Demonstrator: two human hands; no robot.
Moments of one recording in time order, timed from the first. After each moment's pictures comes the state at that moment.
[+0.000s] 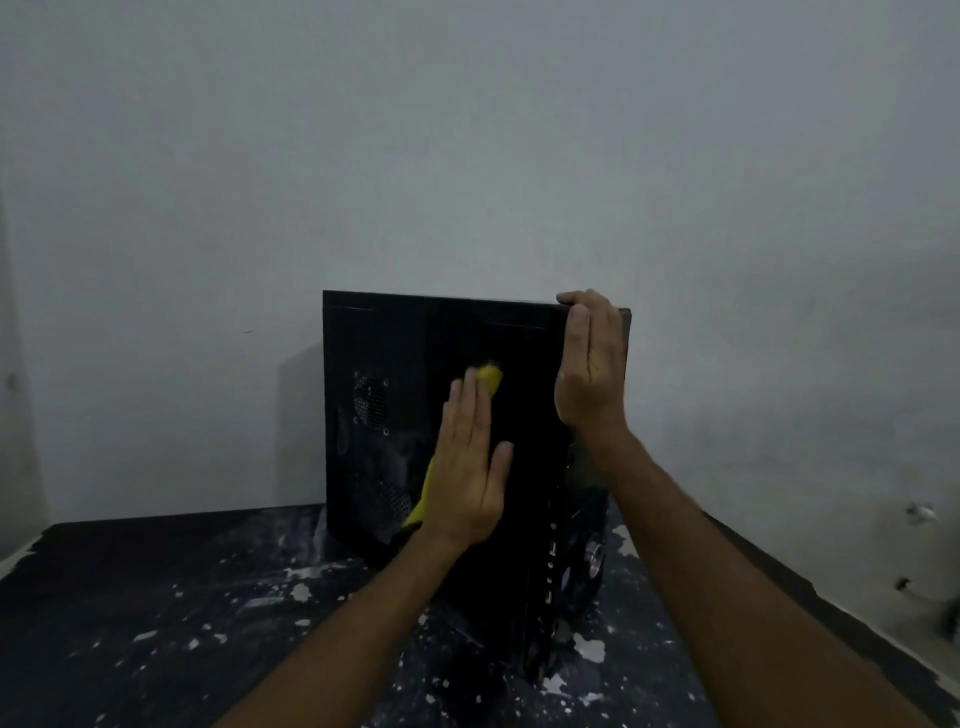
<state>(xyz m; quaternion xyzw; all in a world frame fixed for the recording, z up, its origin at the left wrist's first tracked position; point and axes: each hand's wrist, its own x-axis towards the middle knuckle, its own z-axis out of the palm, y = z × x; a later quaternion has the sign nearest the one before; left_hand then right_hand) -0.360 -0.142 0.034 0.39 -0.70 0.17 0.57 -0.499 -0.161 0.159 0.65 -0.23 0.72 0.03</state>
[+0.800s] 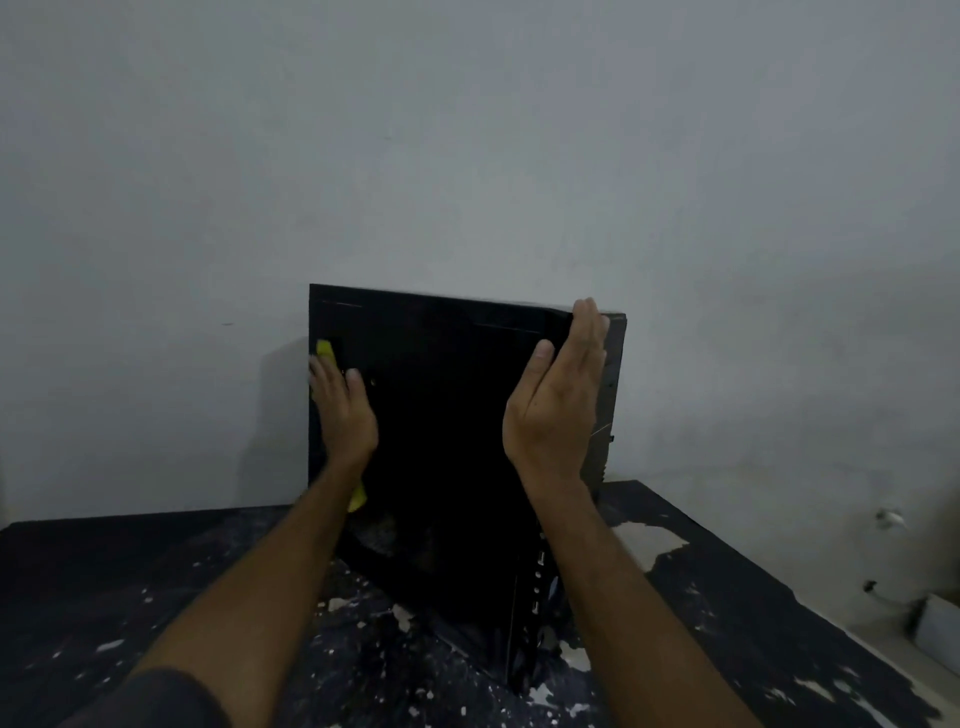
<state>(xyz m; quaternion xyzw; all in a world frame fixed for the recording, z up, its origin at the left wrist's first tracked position) -0.221 -0.234 0.062 0.57 -0.45 -0.04 0.69 -0.458 -0.132 0.129 0.59 -0.35 0.72 0.07</state>
